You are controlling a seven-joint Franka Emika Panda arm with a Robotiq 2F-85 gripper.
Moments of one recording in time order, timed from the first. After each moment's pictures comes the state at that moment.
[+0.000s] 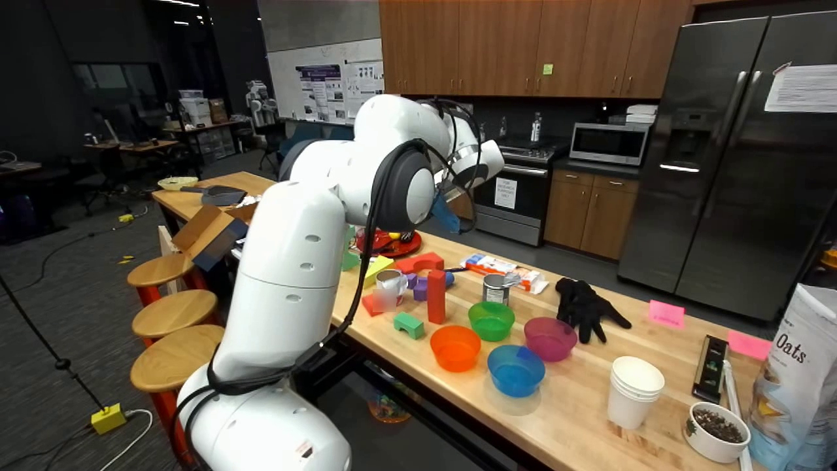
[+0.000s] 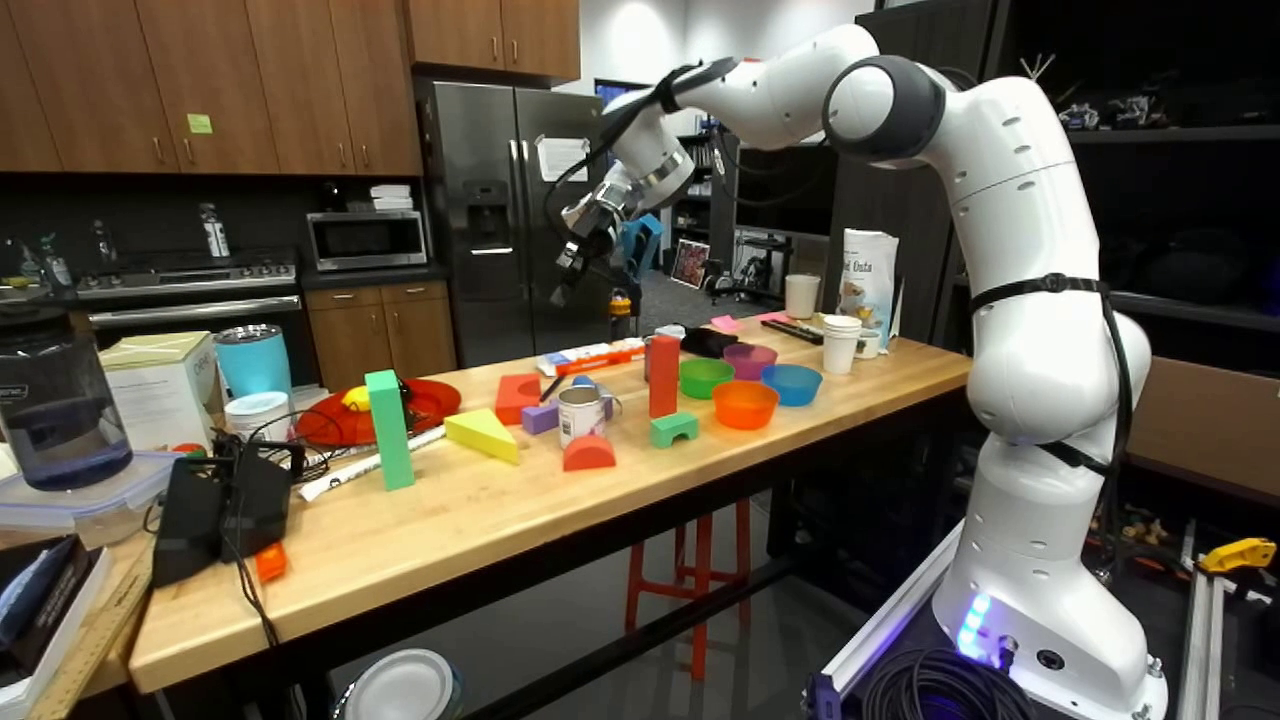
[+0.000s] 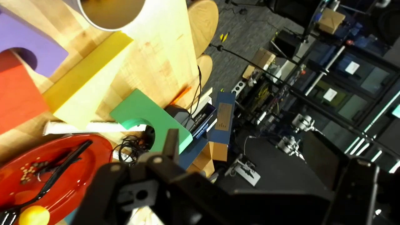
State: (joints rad) arm -0.10 0.44 0.12 -1.47 0.89 1.49 -0.99
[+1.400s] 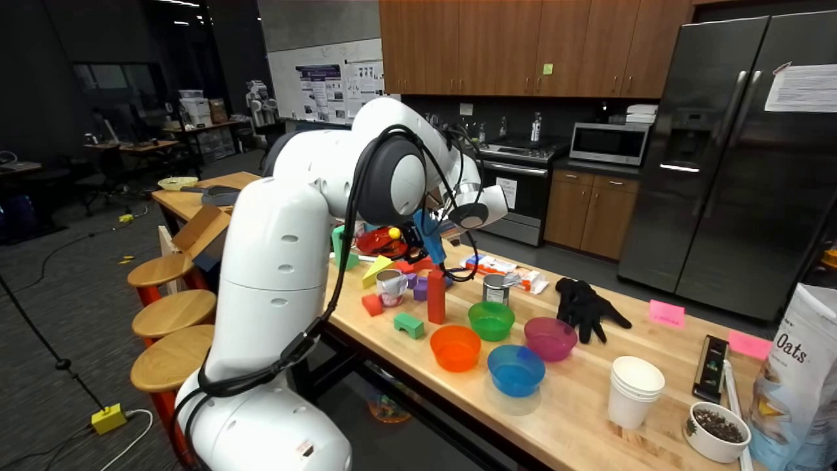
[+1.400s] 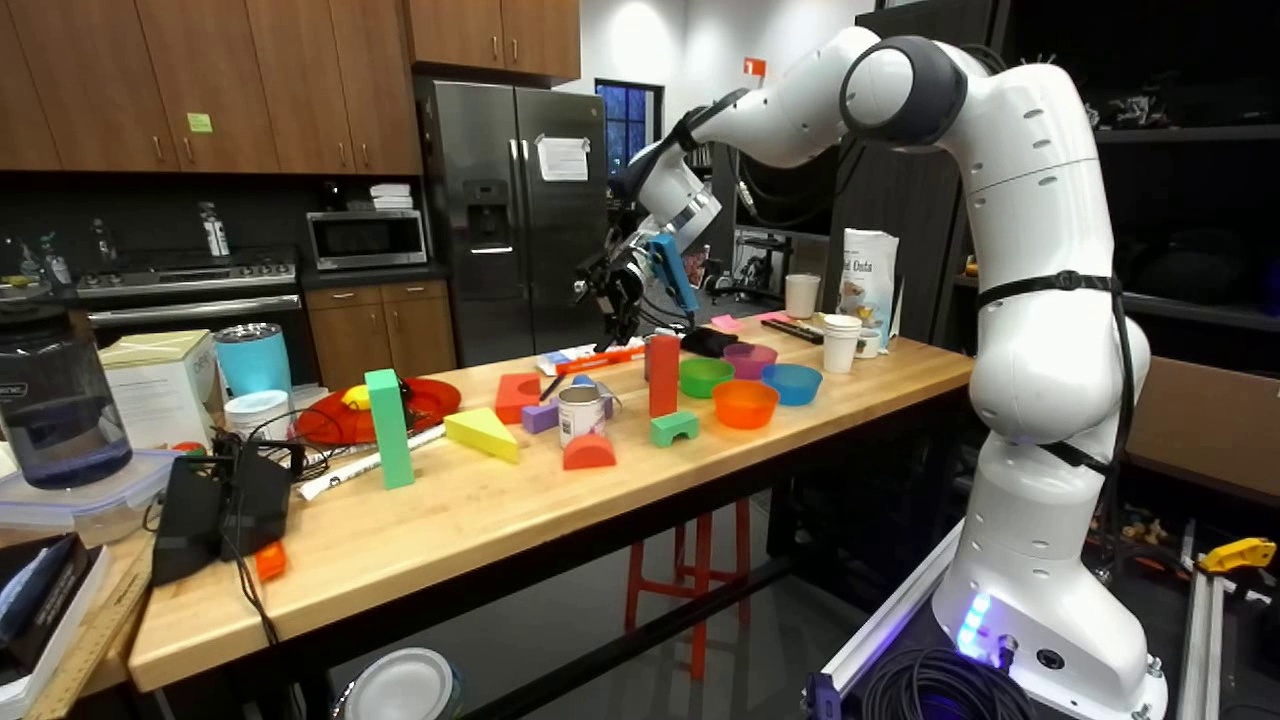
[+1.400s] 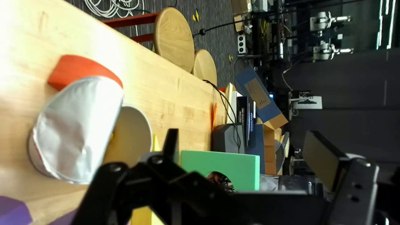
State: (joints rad) arm -0.08 0.35 0.03 -1.79 1.01 1.54 -0.48
